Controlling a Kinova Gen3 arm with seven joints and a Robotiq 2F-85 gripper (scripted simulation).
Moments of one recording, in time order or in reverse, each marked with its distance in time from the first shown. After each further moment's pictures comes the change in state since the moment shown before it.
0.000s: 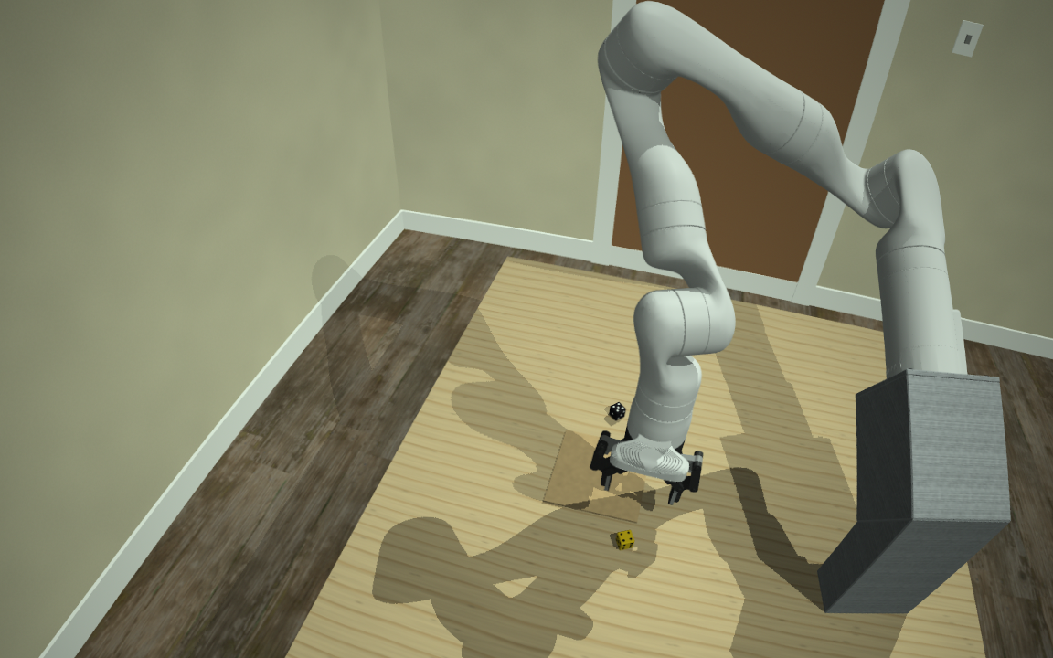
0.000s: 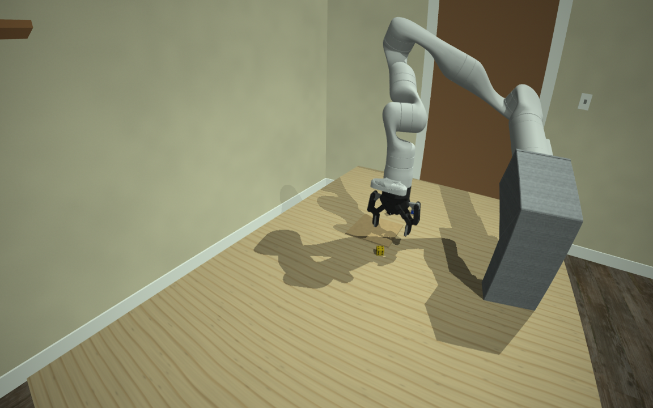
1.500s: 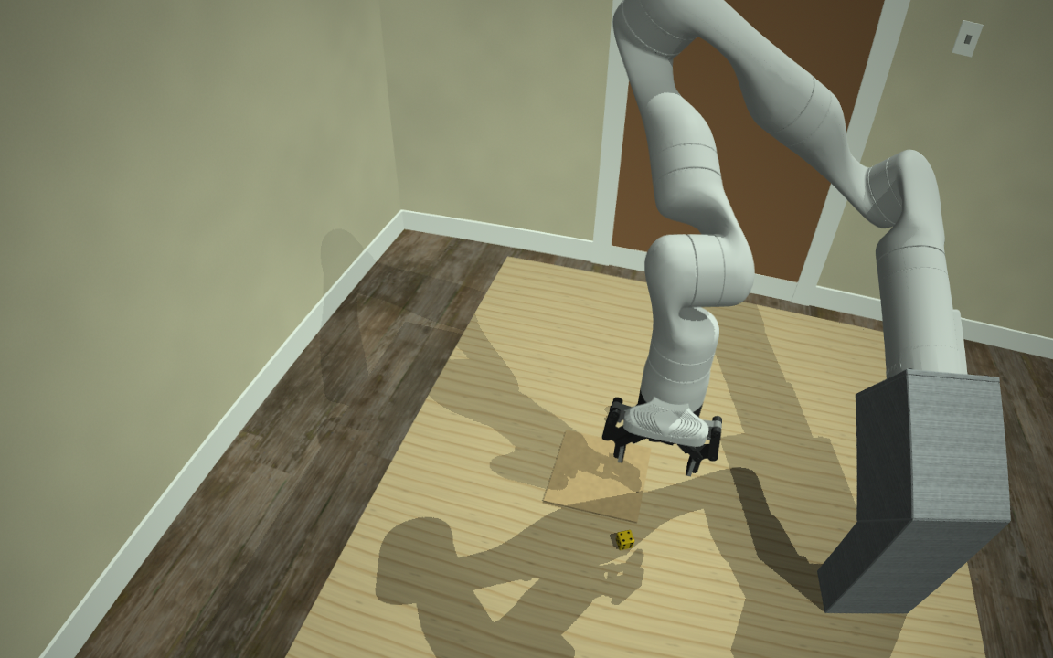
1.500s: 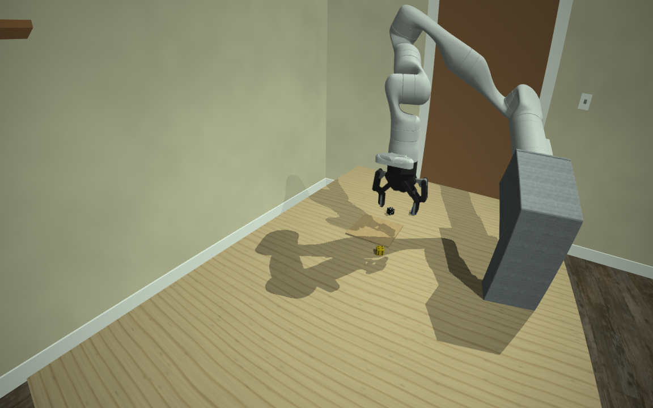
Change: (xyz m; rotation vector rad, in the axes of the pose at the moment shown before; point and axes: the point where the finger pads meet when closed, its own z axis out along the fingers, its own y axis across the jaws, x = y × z) arm -0.003 -0.010 -0.068 0.024 -0.019 -0.009
